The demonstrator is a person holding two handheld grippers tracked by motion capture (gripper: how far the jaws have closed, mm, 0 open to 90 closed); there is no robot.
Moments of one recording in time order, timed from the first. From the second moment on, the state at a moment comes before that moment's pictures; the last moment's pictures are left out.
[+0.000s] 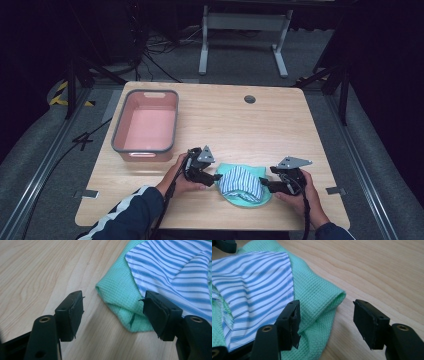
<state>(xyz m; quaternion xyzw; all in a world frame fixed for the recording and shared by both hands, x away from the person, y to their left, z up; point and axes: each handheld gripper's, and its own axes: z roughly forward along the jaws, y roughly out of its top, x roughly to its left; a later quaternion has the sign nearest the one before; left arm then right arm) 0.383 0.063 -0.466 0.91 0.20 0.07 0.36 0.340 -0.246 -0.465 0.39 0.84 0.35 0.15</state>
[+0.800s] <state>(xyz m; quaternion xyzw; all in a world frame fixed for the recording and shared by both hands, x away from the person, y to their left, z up) 0.383 0.057 -0.469 0.92 0.18 0.04 0.33 0.342 -0.229 -0.471 0.37 0.86 0.34 0.12</state>
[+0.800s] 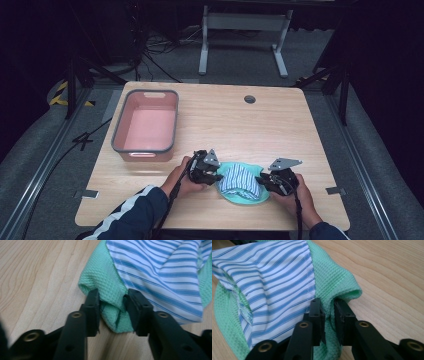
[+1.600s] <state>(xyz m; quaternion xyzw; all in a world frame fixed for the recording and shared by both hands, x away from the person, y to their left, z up) 0.378 0.059 -0.452 0.92 0.18 0.06 0.34 0.337 -0.224 -0.462 0.36 0.85 0.35 0.15</state>
